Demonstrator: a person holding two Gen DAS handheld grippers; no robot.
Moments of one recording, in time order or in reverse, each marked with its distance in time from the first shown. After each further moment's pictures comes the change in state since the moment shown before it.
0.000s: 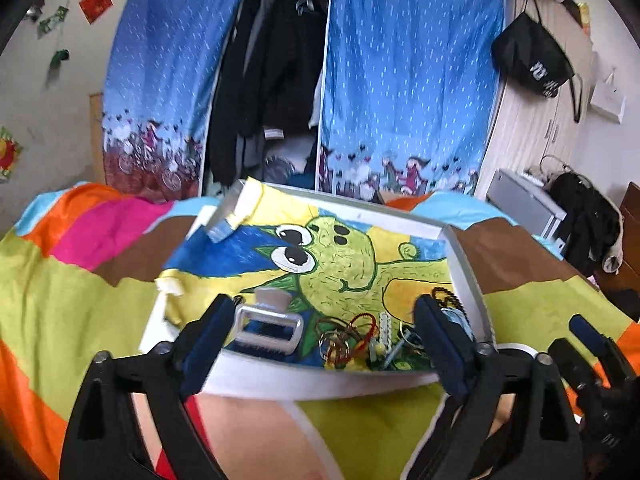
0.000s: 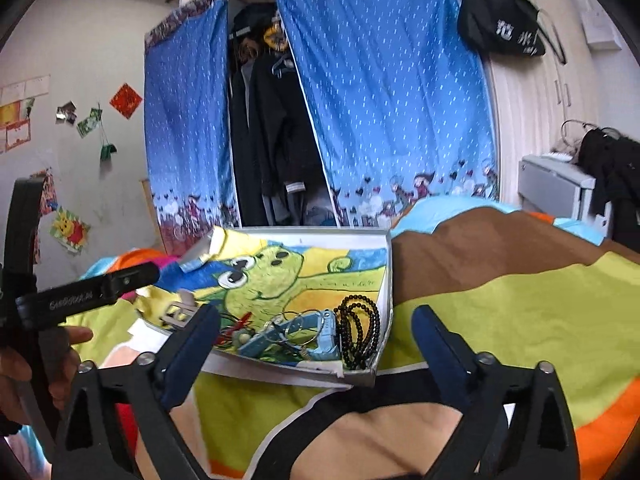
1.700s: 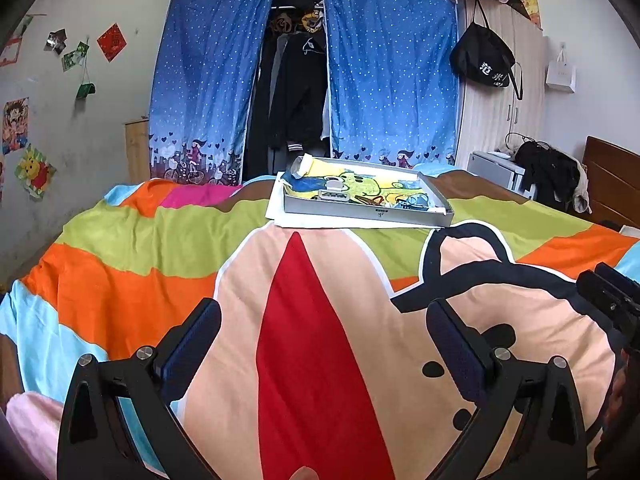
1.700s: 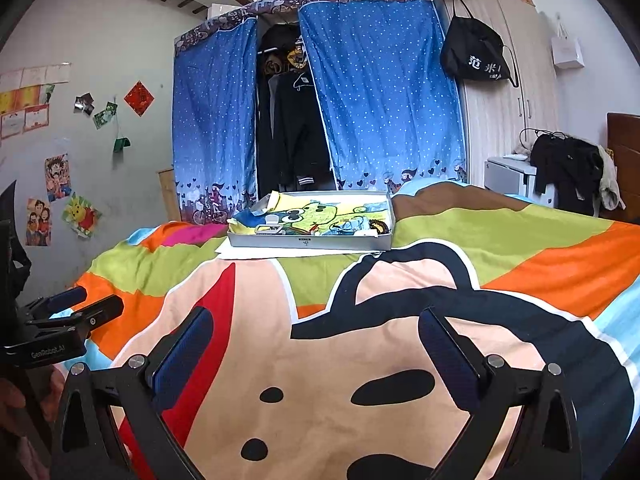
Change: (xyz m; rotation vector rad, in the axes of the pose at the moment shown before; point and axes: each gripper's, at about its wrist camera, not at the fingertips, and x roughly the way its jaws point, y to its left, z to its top) left arm -0.256 0.039 -0.194 0.103 -0.085 0.028; right arm -0.214 0.115 -0.129 -0.022 -0.022 -0.065
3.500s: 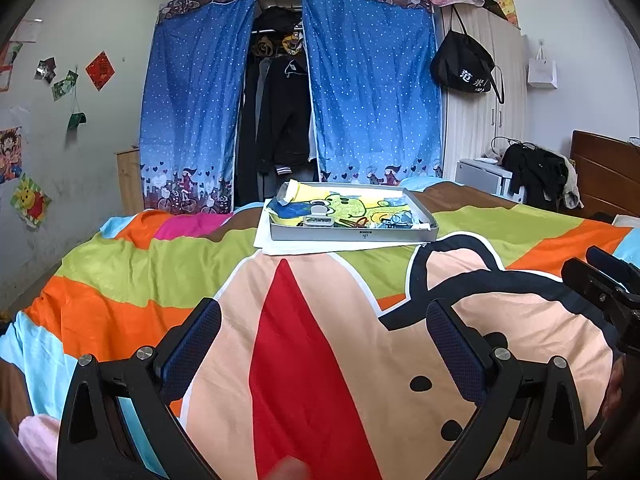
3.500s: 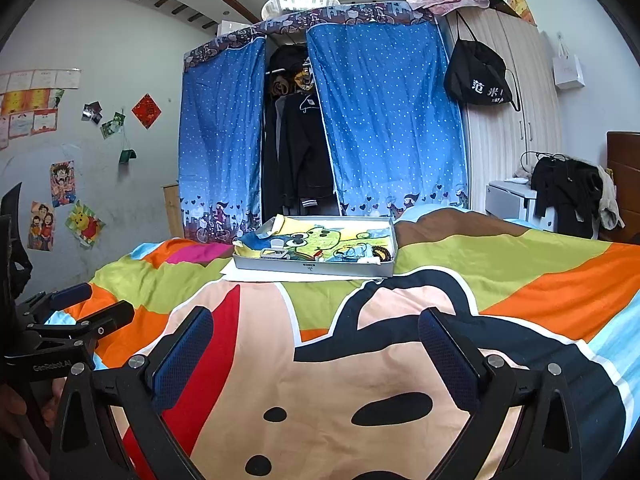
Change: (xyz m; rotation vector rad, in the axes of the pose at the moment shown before) left arm -0.012 -0.012 0.007 0.077 -0.075 -0.018; right arm -0.009 0.006 0.013 -0.026 -0.079 0.005
